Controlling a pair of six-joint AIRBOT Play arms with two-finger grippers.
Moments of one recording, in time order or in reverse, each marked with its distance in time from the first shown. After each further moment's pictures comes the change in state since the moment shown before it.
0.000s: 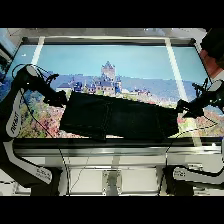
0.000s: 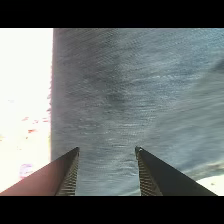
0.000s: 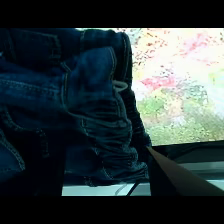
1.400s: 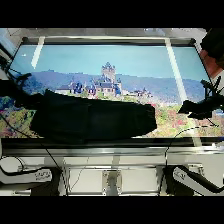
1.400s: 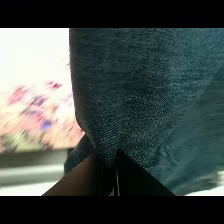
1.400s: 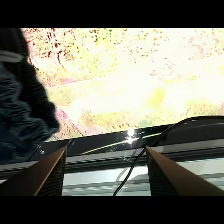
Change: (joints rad) left arm 0.198 0.346 -0.137 0.182 -0.008 -0.026; right arm 0.000 0.230 -0.064 -0.002 0.021 -0.005
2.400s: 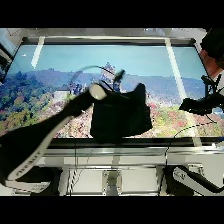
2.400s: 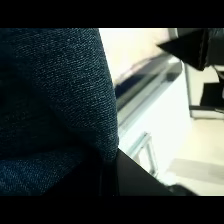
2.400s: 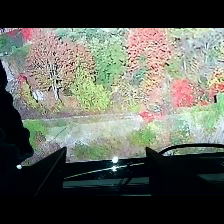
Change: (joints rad) left arm -1.124 -0.147 0.004 -0.763 0.811 -0.211; right arm 0.000 0.000 0.000 0.002 -0.107 -0.091
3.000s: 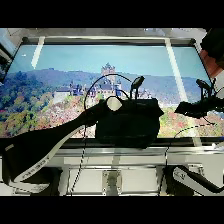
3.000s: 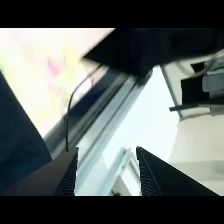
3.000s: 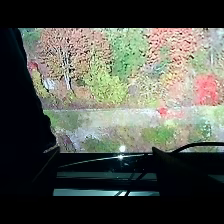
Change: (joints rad) left arm -0.109 -0.018 0.029 -0.151 0.169 0.286; right arm 0.000 0.000 -0.077 0.068 -0.003 -0.067
